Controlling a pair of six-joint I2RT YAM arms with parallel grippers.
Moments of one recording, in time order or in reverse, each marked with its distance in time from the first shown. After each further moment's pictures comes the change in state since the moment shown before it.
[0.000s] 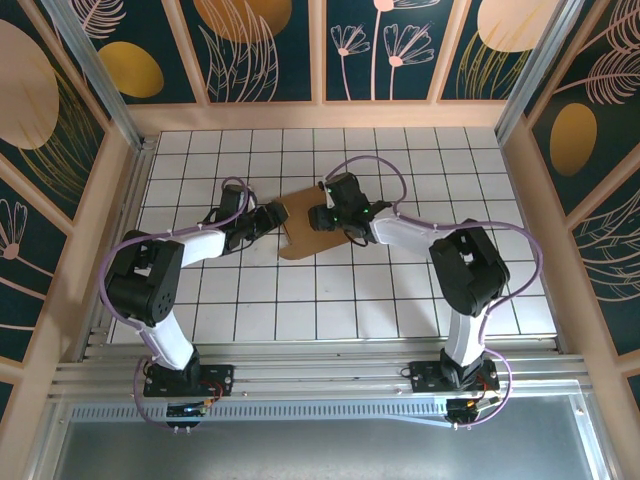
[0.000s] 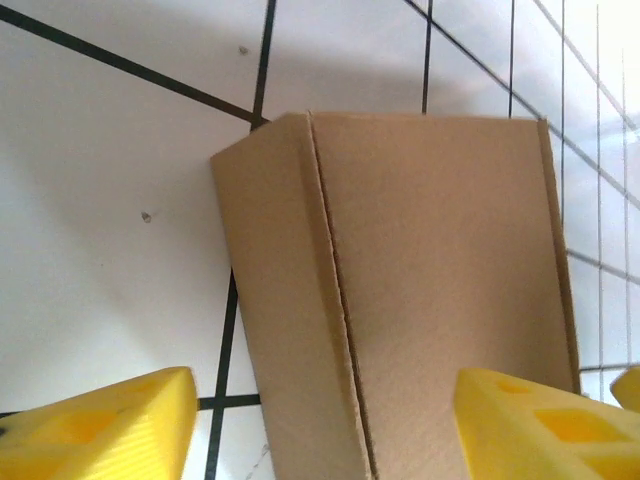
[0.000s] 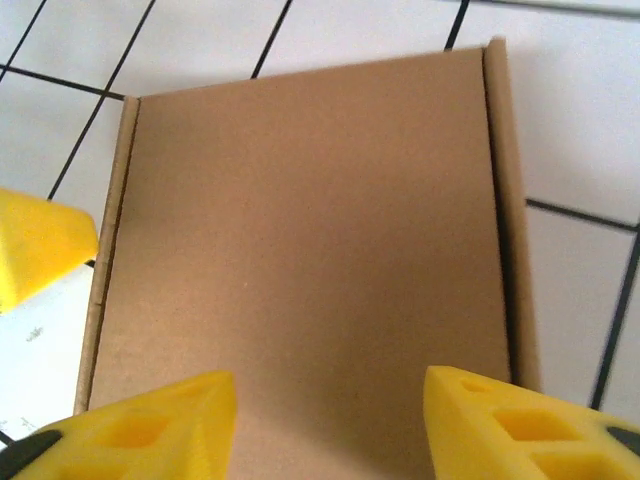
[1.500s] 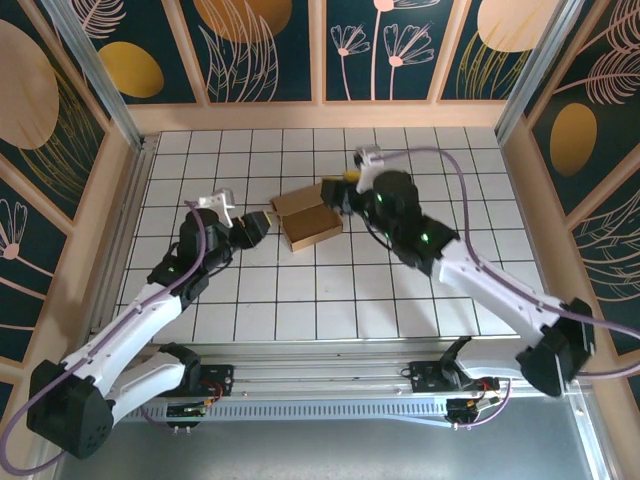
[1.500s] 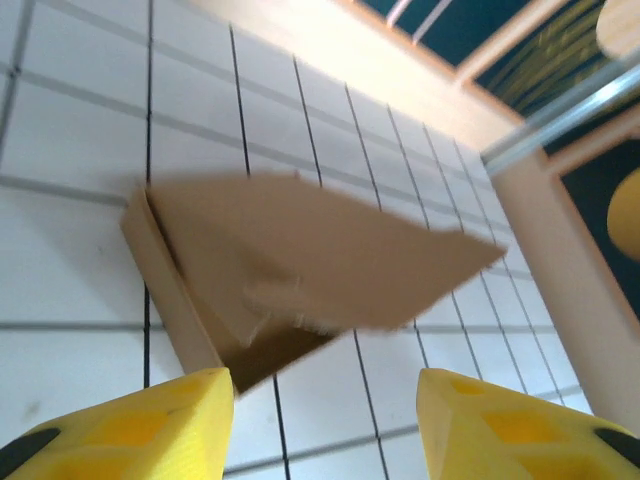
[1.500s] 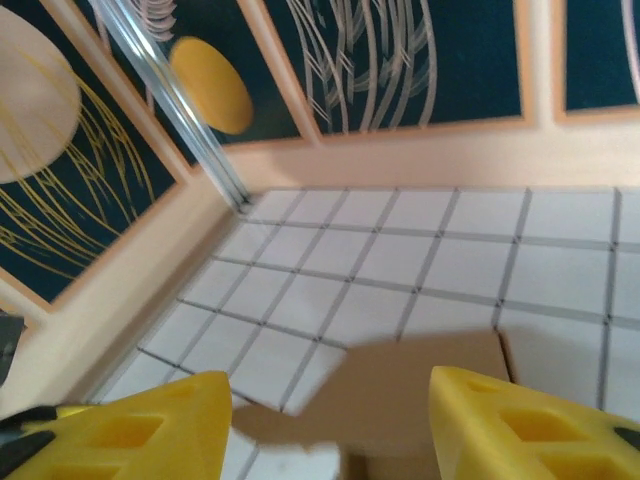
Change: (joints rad) left arm -0.124 -0.758 -0.169 -0.237 -0.204 0.108; right arm 0.082 -0.517 -0.038 0.066 0.084 0.094
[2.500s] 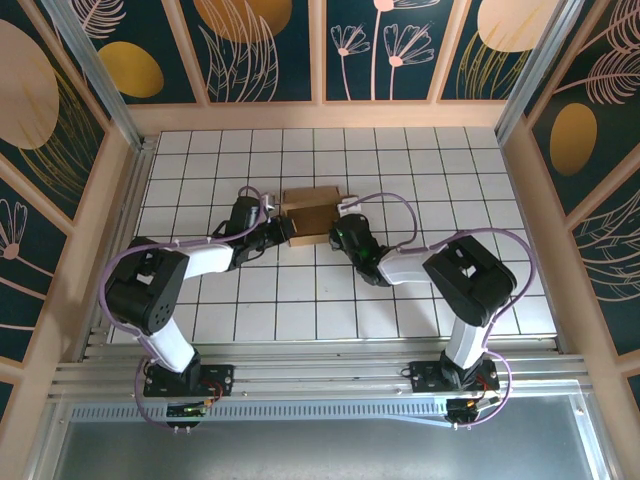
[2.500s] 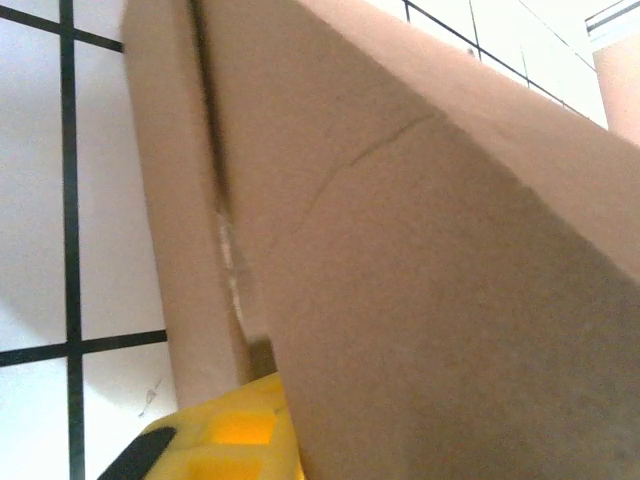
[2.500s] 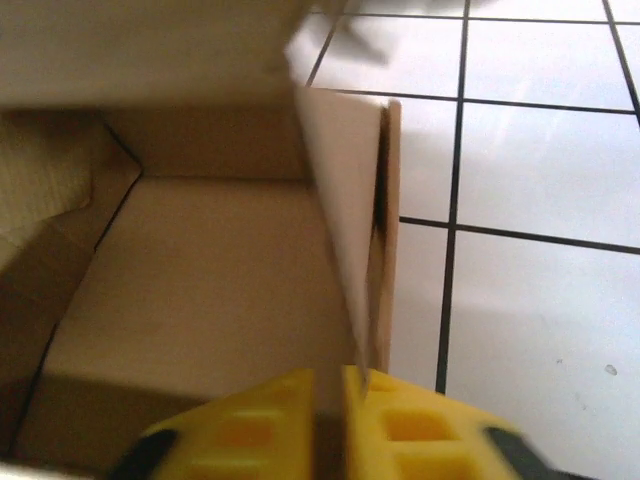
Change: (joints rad) left arm 0.010 0.702 0.061 0.370 0.218 -0.014; right arm 0.009 0.451 -0.413 0.563 0.299 -0.105
